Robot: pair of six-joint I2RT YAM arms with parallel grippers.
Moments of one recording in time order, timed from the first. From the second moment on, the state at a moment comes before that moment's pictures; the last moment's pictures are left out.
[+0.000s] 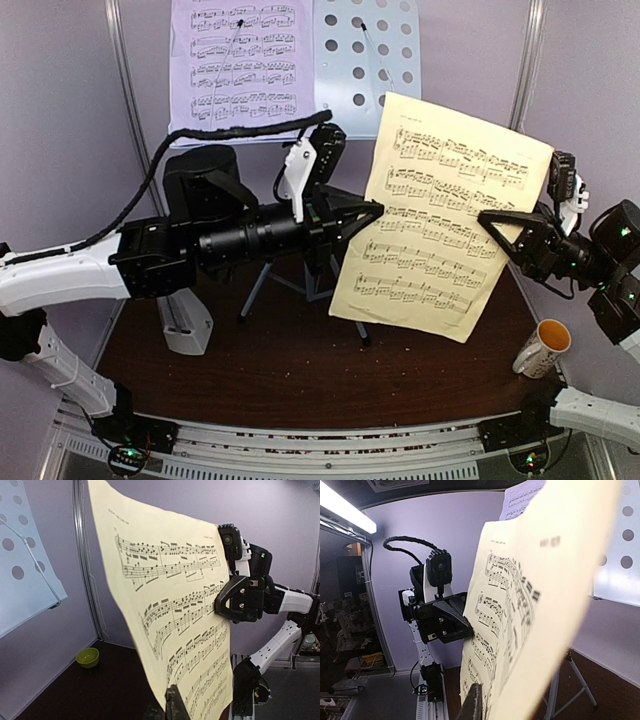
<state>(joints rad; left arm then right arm) -1.27 1.43 1.41 0.07 -0.01 0.04 0.56 0.61 0.83 0.08 -0.69 0.32</state>
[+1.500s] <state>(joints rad) -1.07 1.27 1.87 -0.25 -0.23 -0.11 0.77 1.46 0.69 0.61 -0.13 0.28</state>
